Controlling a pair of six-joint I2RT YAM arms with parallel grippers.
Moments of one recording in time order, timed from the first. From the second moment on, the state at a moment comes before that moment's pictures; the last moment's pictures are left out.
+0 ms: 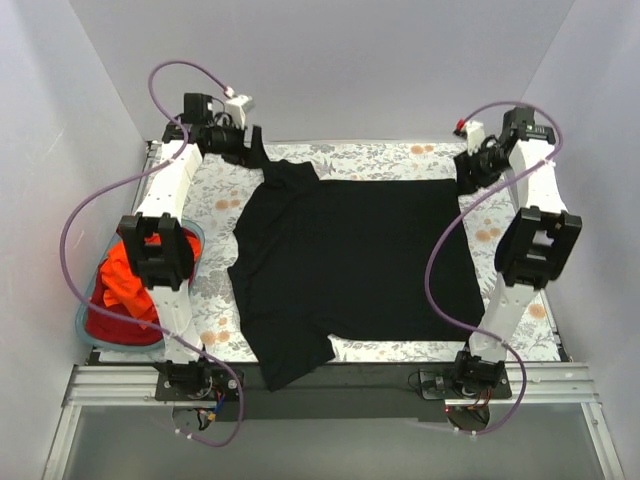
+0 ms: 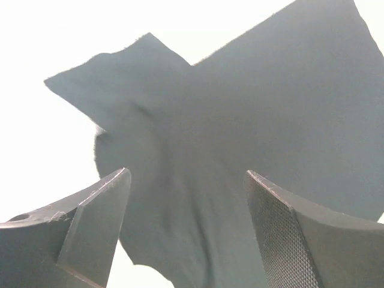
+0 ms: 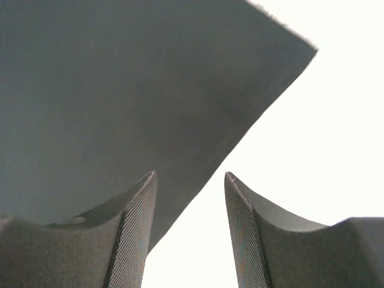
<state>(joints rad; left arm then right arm) -0.09 2.00 1.96 -0.79 0.68 0.24 -0.16 1.96 1.87 -1.13 -0.48 -0.74</state>
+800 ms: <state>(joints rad) -0.03 2.38 2.14 -0.39 0.53 -0.20 -0.18 2.50 2.21 -0.62 -0.39 -0.40</state>
